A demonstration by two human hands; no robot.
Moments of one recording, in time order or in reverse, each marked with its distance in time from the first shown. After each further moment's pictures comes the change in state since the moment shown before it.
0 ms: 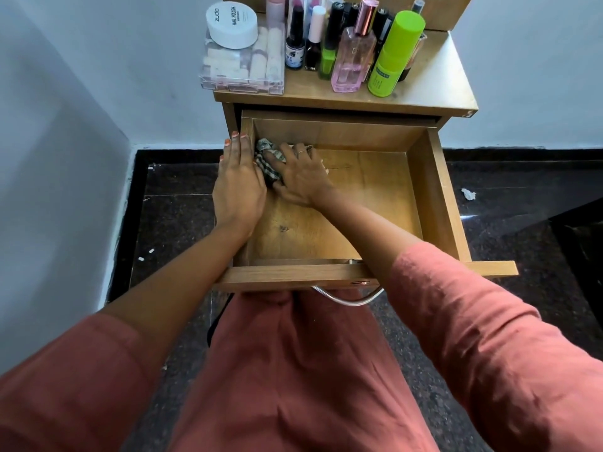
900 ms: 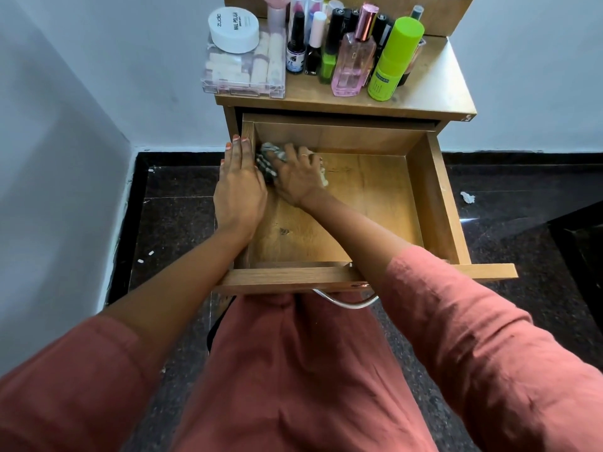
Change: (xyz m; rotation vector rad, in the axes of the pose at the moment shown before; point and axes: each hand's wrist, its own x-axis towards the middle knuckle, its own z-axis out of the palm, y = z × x) left_hand -0.001 0.000 0.000 0.007 -0.002 0.003; right_hand 0.002 -0.013 -0.007 0.146 -0.057 0.187
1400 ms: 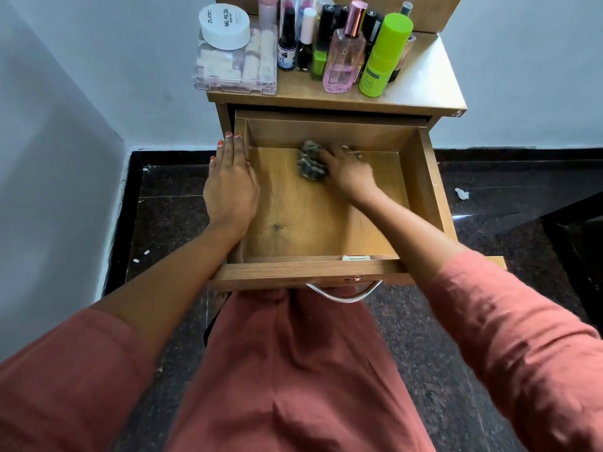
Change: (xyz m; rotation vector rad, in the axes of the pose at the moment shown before) left_hand -0.002 0.000 -0.001 0.056 0.007 0.008; right_hand -0.026 0.081 0.000 0.155 0.015 0.073
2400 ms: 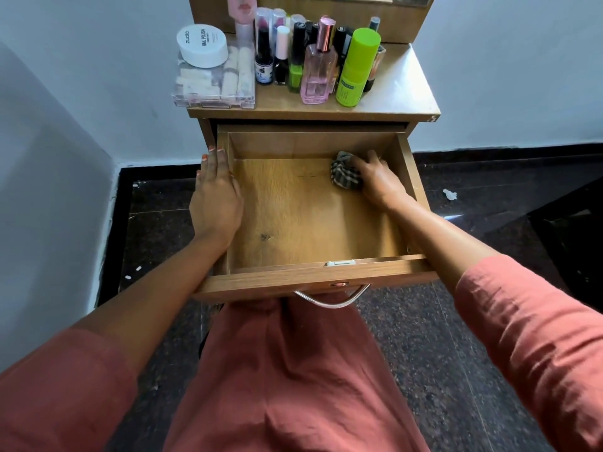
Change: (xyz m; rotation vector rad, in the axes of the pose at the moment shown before) left_hand -0.001 0.002 -0.001 -0.055 -0.011 -0.016; right_hand -0.025 0.067 -0.011 0.050 0.037 0.116
